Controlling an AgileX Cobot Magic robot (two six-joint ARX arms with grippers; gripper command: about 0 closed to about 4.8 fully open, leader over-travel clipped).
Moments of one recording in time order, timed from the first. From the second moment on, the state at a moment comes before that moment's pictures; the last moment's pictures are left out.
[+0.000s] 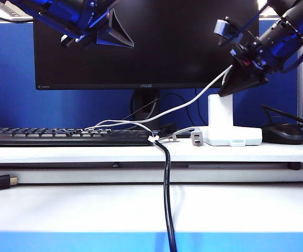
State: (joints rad) left arm -0.49 1.45 1.00 0.27 0.31 -0.08; right arm 0.16 1.57 1.16 -0.27 -0.50 -0.37
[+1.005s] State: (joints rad) left arm -0.49 1.45 1.00 0.26 0.31 -0.08; right arm 0.16 1.63 1.16 -0.17 -0.36 -0.34
